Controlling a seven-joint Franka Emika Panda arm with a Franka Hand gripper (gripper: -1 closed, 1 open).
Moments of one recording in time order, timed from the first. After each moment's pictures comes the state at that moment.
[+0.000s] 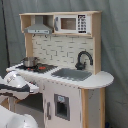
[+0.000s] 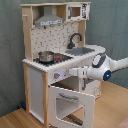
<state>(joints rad) -0.76 -0.85 1.44 -2.36 -1.53 2.82 0.27</state>
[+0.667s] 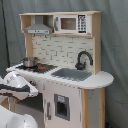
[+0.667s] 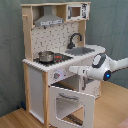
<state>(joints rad) -0.76 -0.85 1.44 -2.36 -1.53 2.83 0.48</state>
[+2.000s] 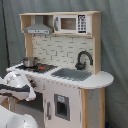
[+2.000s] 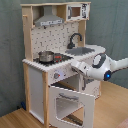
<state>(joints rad) -0.75 -0.85 1.44 -2.37 -1.53 2.83 0.94</state>
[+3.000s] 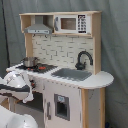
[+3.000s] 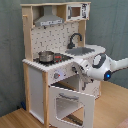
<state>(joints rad) -0.75 -0.85 1.44 -2.37 -1.53 2.83 1.27</state>
